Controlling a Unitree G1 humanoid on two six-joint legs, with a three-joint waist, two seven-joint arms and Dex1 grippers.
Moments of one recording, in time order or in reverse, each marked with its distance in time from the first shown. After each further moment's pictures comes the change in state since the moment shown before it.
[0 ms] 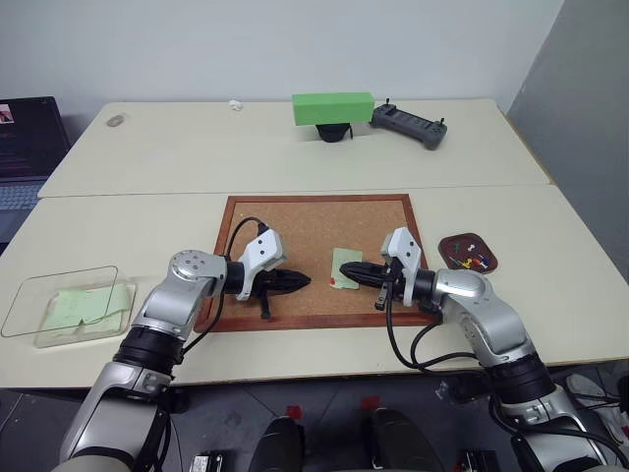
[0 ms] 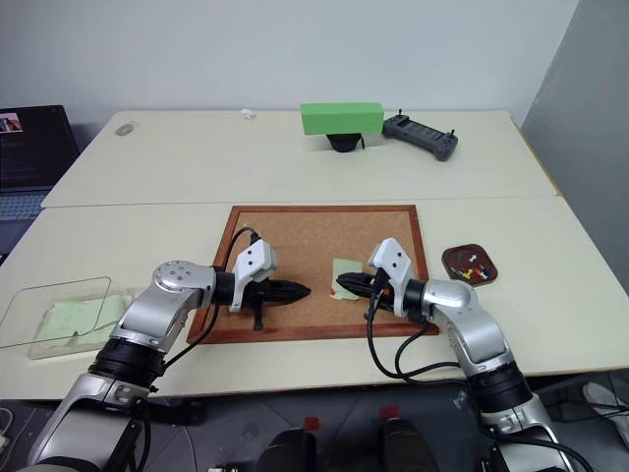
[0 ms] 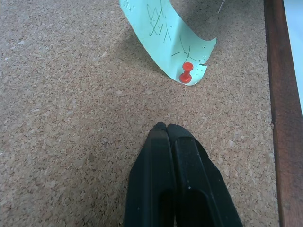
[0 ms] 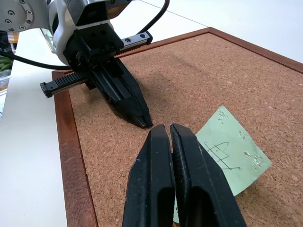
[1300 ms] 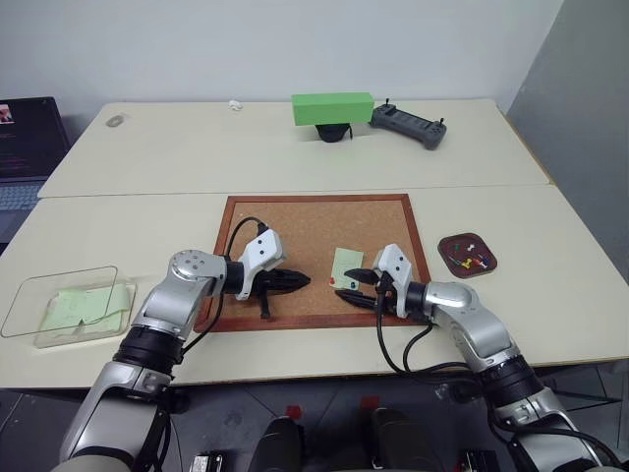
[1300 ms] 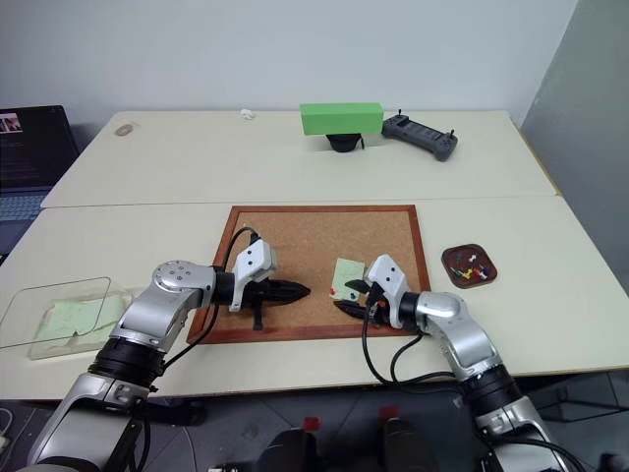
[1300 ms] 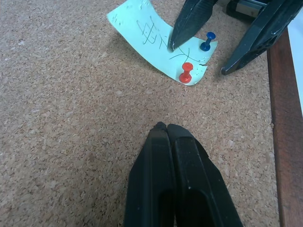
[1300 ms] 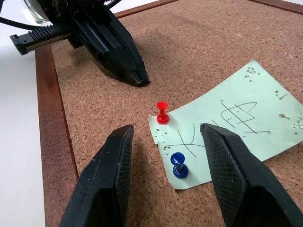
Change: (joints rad) left arm -0.001 0.001 -0.001 0.006 0.000 -0.011 -0.001; right arm 0.005 0.020 0.065 0.180 -0.048 -0.121 -0.008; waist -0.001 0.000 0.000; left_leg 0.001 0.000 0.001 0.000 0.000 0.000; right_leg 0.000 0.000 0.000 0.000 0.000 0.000
